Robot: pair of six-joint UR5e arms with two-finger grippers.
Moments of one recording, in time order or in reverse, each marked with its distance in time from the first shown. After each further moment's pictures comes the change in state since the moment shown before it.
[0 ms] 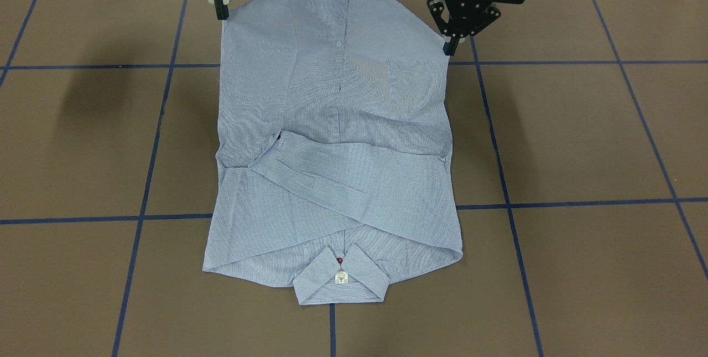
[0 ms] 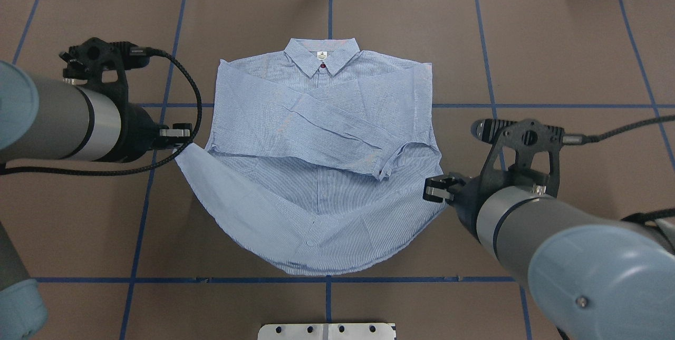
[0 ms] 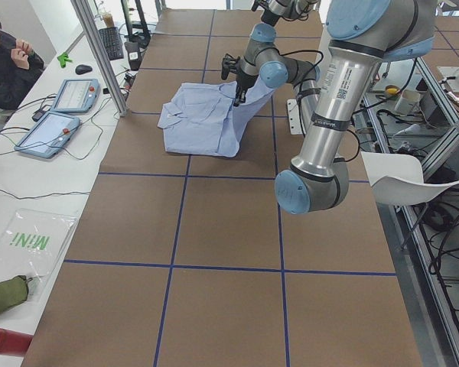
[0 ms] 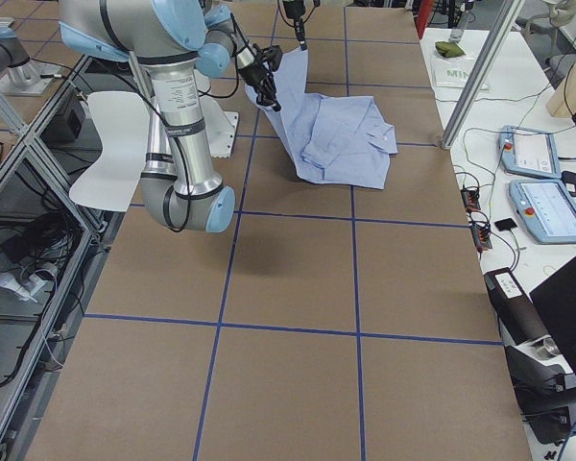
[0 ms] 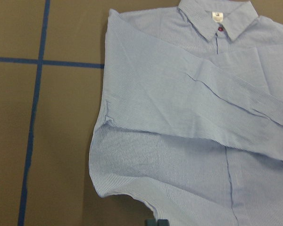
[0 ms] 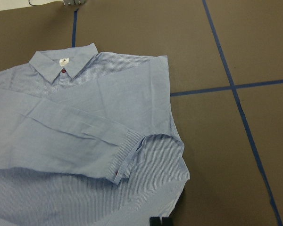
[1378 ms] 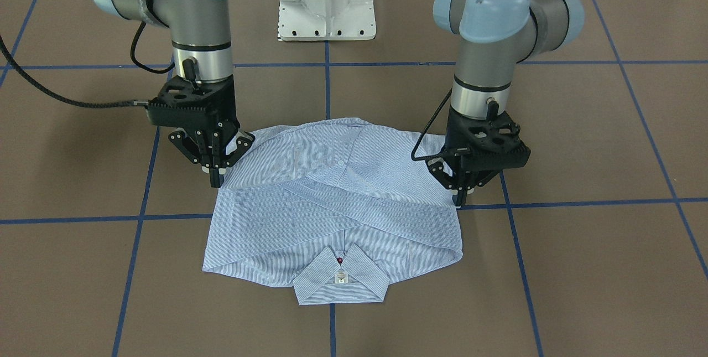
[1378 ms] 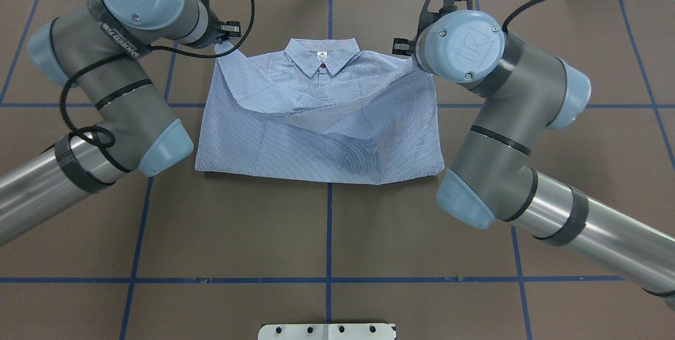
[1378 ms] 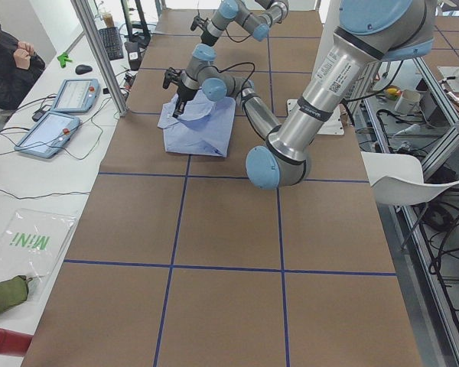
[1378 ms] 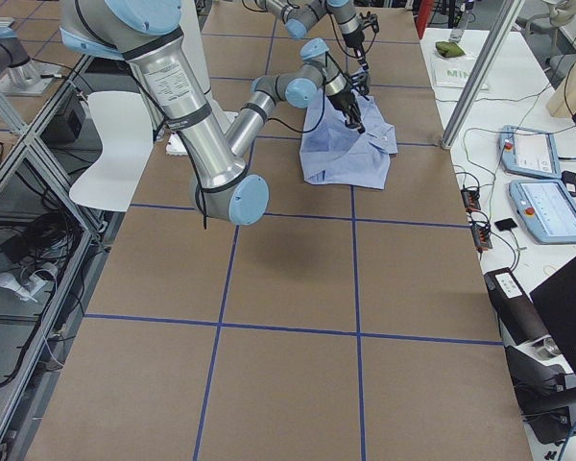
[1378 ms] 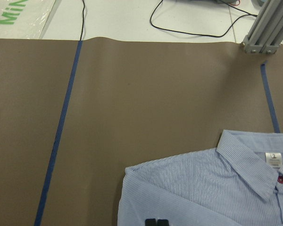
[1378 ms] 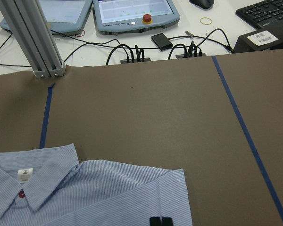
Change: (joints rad) left arm -0.164 -0.292 0.721 -0.402 0.100 0.148; right arm 0.420 0.167 -0.763 0.615 0.213 -0.296
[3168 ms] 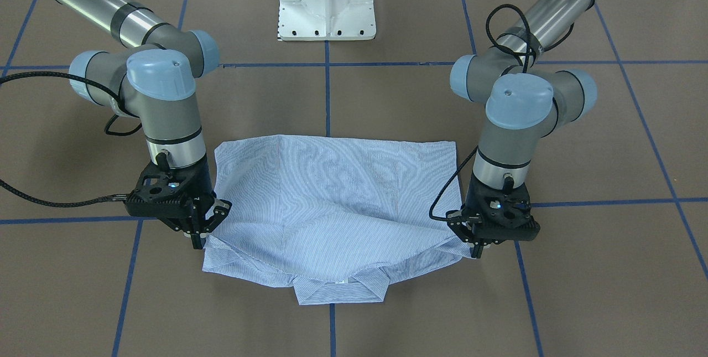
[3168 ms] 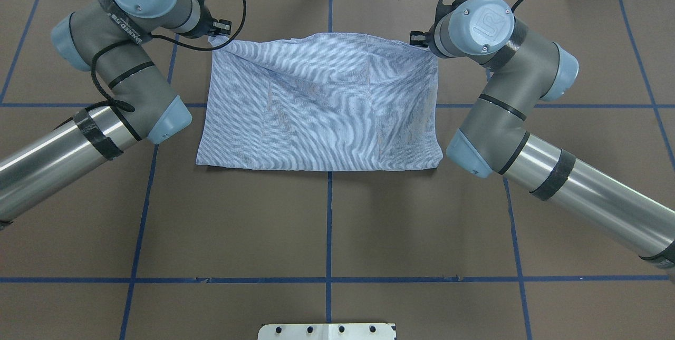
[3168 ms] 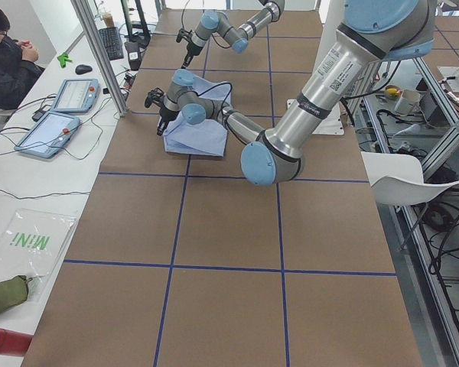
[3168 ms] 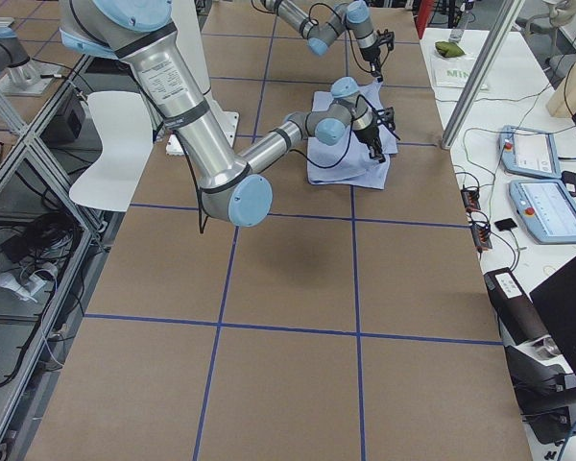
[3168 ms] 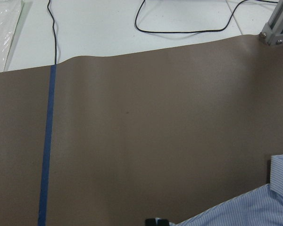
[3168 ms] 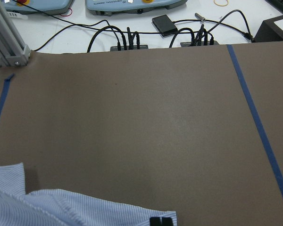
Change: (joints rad) left arm -0.056 -0.027 0.260 -0.231 -0.062 0.212; right arm 0.094 -0.012 -0.256 0.292 0.121 -0.096
